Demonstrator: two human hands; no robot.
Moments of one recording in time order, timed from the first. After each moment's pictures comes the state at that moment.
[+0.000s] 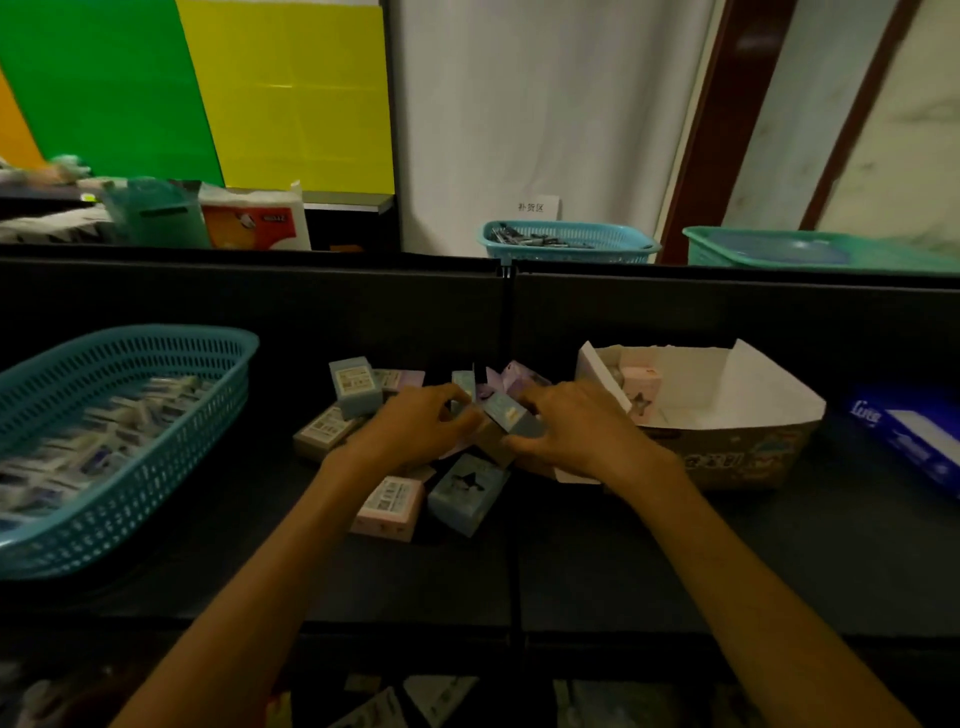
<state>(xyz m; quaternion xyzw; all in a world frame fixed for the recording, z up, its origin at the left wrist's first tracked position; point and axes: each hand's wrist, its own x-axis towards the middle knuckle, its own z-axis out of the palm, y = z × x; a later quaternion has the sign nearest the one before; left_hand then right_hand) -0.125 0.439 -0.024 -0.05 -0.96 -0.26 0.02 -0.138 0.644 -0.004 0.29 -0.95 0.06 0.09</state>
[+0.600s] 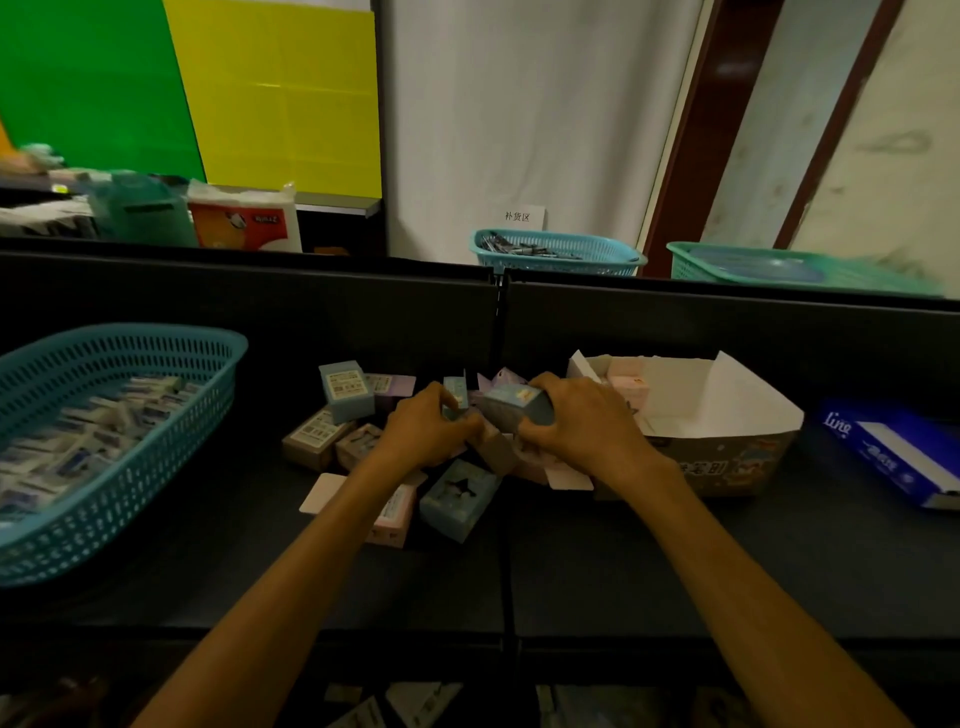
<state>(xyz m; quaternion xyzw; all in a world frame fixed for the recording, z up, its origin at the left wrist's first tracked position) -0.134 0.456 -0.032 0.05 -0.90 -0.42 0.01 -0.138 0.650 0.004 0.24 -0.95 0.13 0.16</state>
